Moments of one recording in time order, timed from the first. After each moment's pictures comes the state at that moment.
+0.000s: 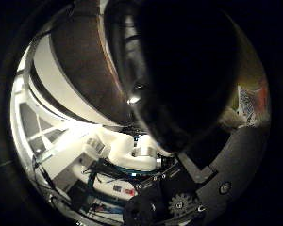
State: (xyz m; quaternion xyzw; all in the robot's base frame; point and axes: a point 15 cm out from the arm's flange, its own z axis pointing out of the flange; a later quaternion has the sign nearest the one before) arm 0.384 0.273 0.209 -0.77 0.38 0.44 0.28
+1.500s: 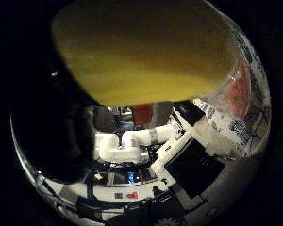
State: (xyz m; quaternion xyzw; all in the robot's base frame) arm 0.409 0.174 0.186 -0.80 0.46 0.36 0.16
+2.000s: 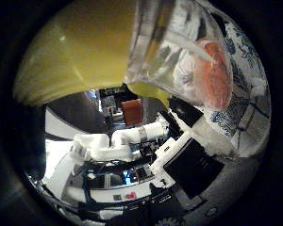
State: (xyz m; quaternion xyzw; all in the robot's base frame) arm 0.411 0.155 0.188 -0.81 0.47 0.33 0.13
